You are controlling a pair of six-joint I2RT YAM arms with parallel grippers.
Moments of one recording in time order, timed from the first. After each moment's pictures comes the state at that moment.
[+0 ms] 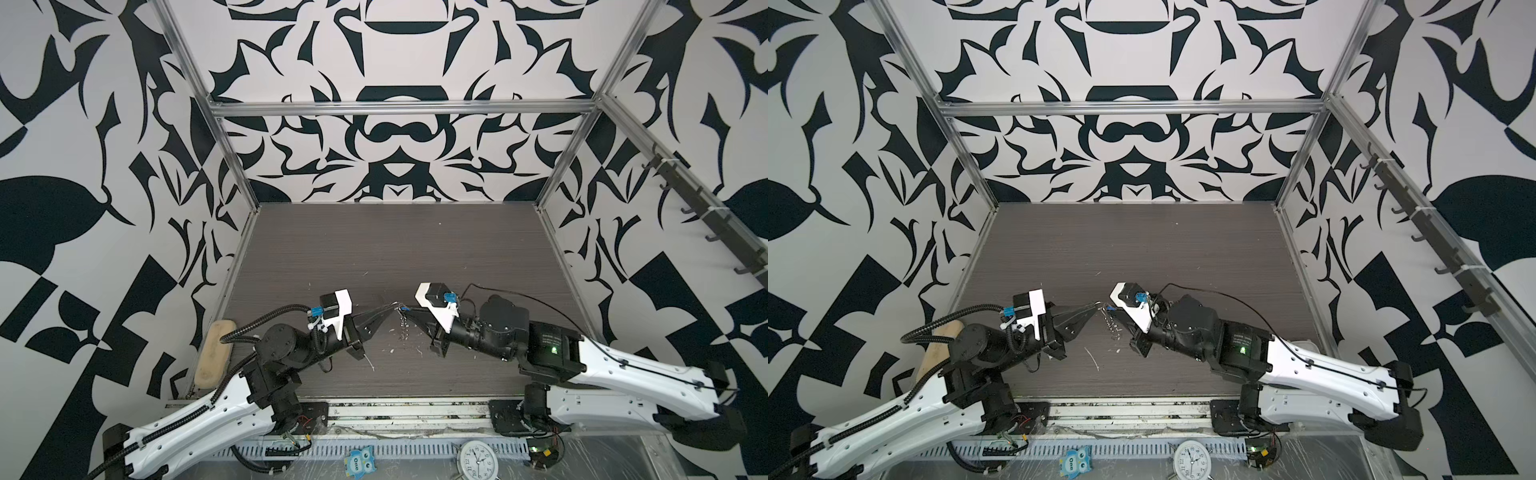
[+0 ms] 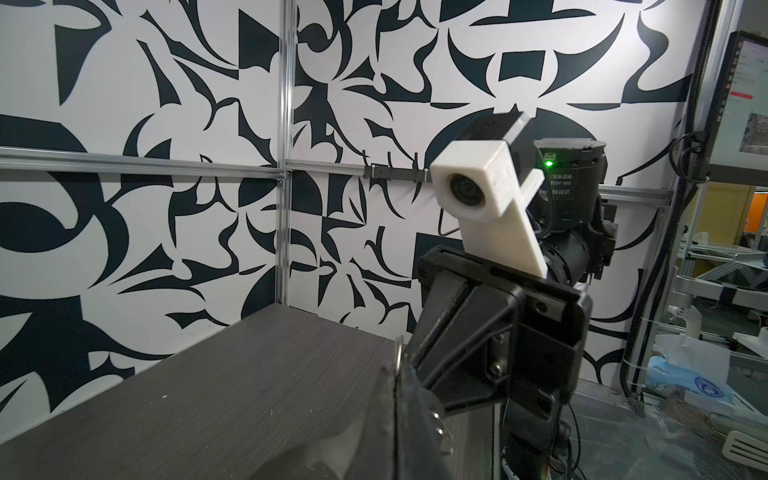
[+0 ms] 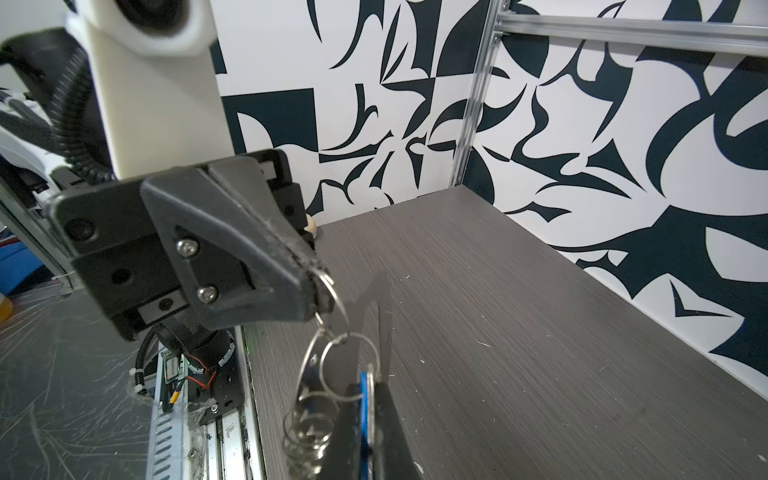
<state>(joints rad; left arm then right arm) -1.05 0.55 0.48 0.39 0.18 -0.15 1.23 0.94 0.97 -0.25 0.10 0.02</state>
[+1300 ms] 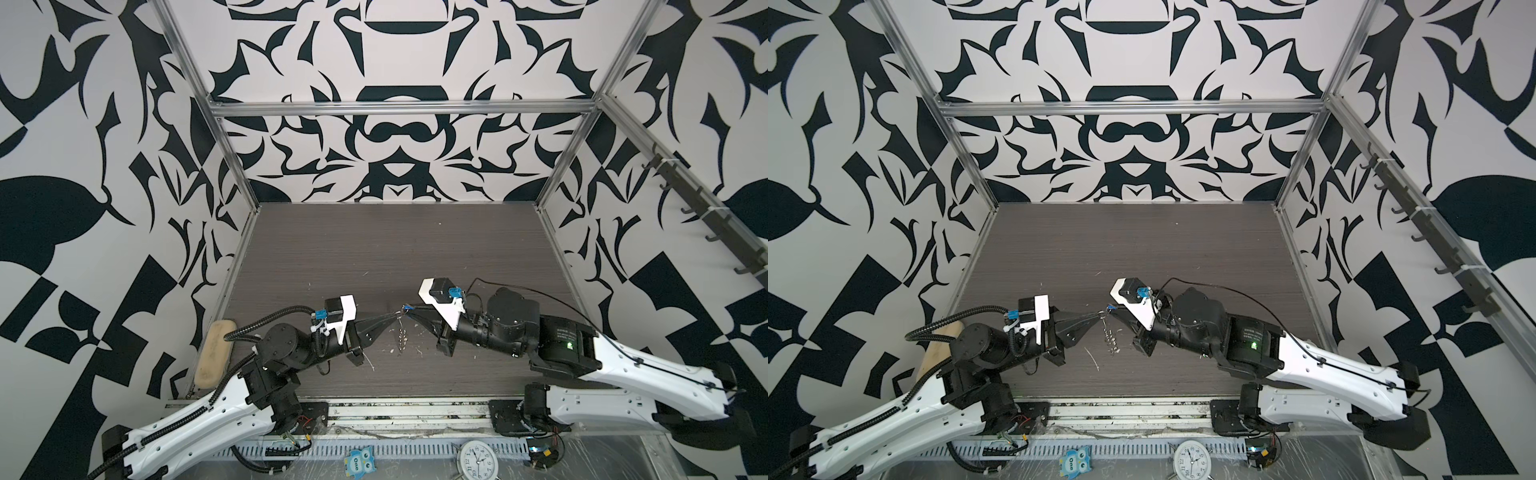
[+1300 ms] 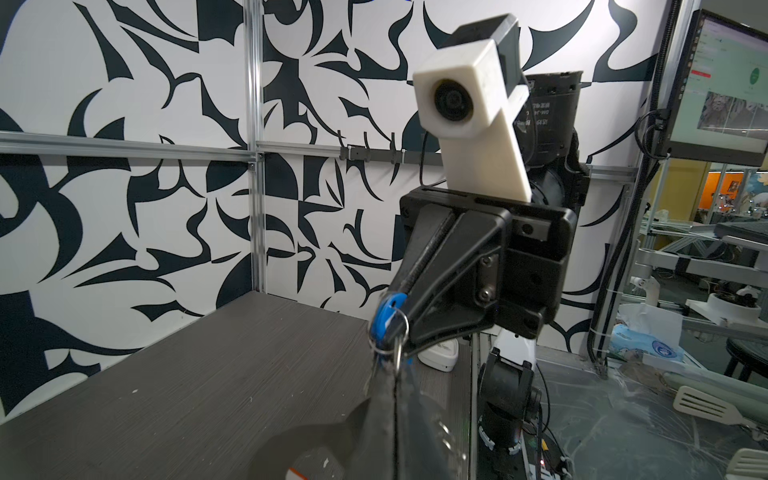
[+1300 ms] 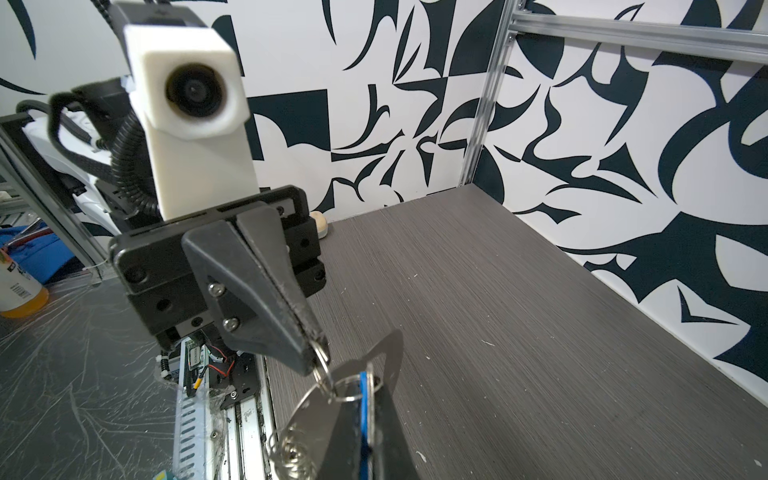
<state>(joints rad) -1.05 0.54 0.48 0.34 0.26 -0.15 1.23 0.95 1.08 -0.38 0.07 0.02</state>
